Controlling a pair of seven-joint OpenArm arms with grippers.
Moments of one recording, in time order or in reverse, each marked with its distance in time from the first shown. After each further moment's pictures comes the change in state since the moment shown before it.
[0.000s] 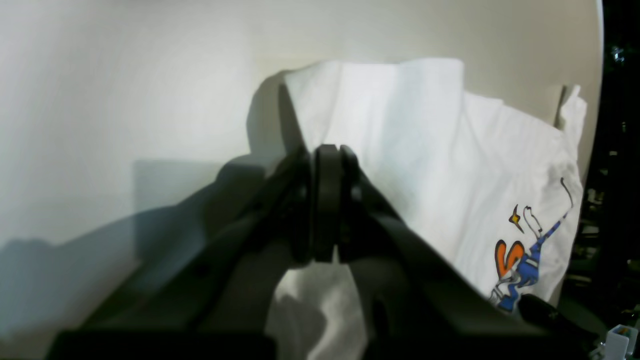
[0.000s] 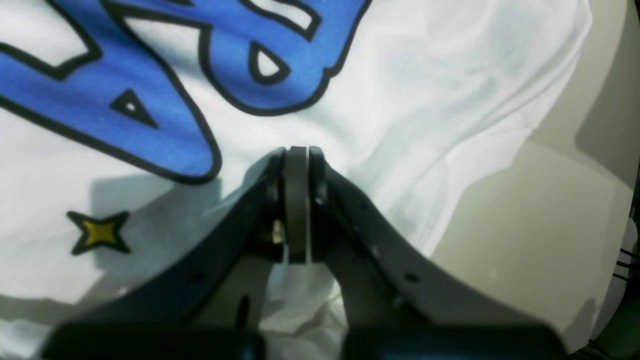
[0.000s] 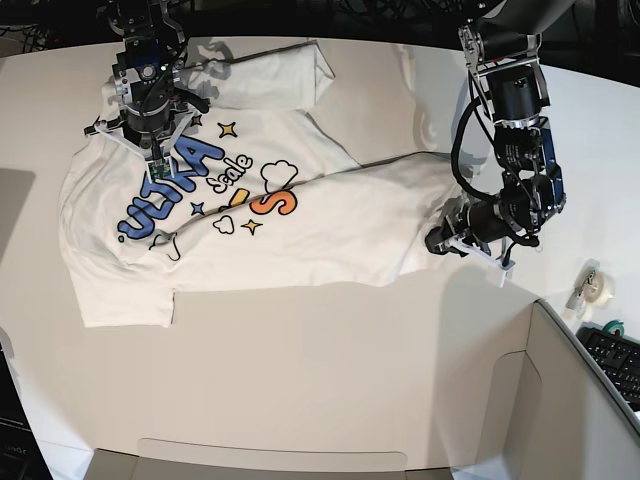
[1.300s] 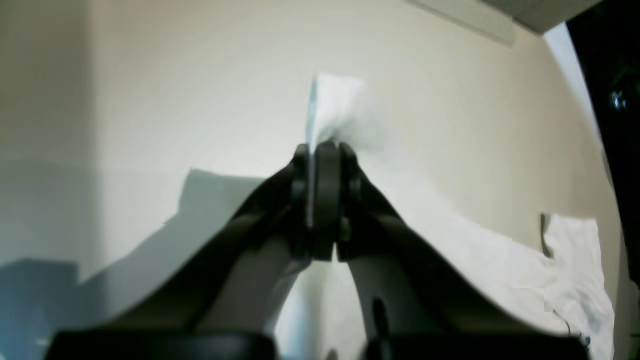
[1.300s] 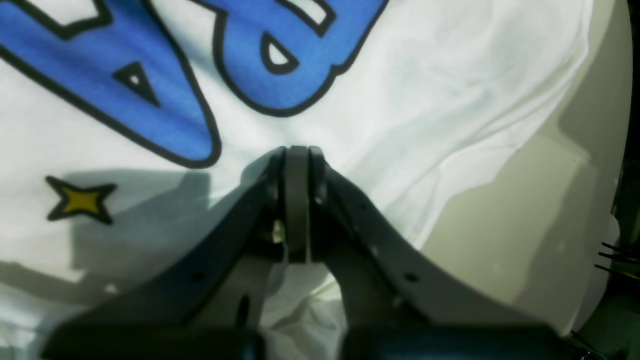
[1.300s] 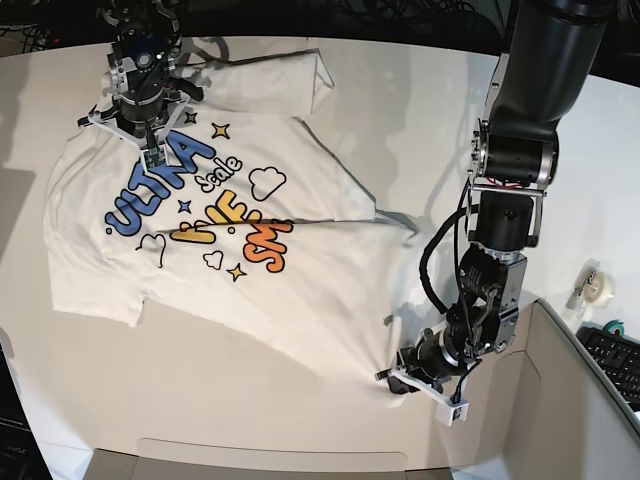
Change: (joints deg) left arm -30.7 1.2 26.8 -25.7 2.5 1.4 -31.2; right arm -3.3 2.3 -0.2 0.8 -1.1 -0.7 0.4
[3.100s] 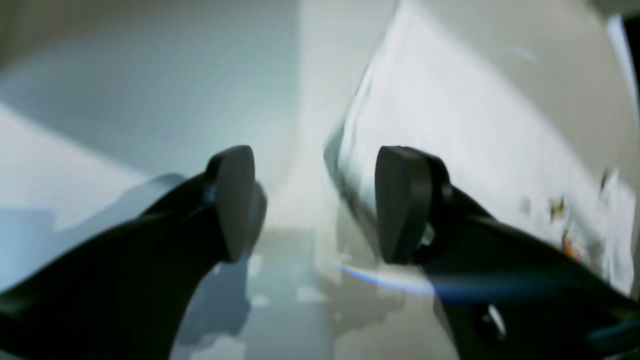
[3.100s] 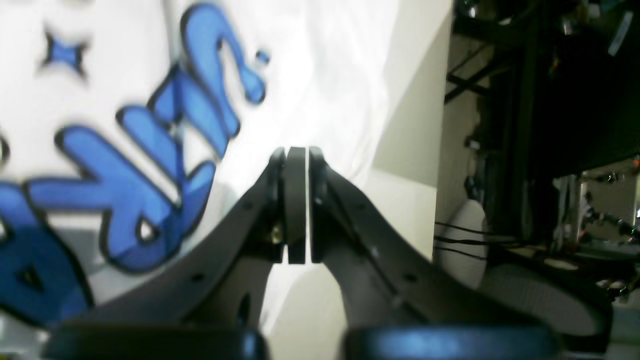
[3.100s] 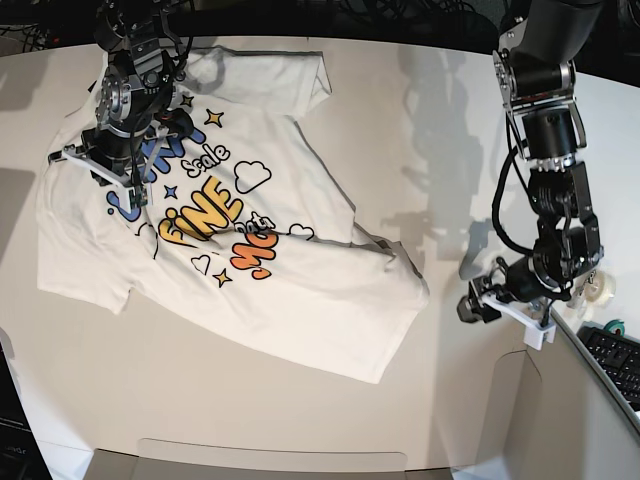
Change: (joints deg) left arm 24.9 -8.2 -21.6 35.5 -0.9 0.9 29.8; right arm 9.2 -3.6 0.3 6.5 -18.6 1.3 -7.1
